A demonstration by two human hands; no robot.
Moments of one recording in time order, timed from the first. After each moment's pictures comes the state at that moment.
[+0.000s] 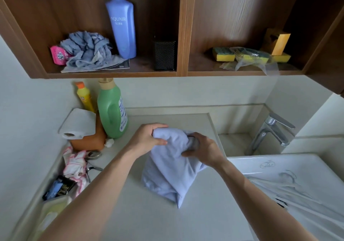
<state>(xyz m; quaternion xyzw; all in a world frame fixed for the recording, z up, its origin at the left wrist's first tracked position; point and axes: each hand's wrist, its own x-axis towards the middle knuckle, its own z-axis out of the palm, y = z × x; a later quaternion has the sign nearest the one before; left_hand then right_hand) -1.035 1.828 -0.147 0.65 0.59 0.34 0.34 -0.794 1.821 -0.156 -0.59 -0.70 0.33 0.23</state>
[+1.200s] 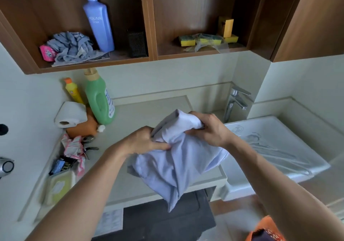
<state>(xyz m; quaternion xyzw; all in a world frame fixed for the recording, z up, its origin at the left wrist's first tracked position) -0.977 1.672 -0.101 0.74 0.55 0.14 0.36 -0.709 1.661 -0.088 -0.39 -0.81 0.26 0.35</state>
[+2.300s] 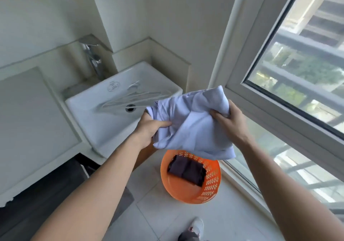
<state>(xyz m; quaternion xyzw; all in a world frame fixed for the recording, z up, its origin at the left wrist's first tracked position) -0.477 1.508 -0.230 0.53 0.43 0.20 0.71 -0.255 1.345 -0.215 -0.75 -0.38 0.18 0.51</state>
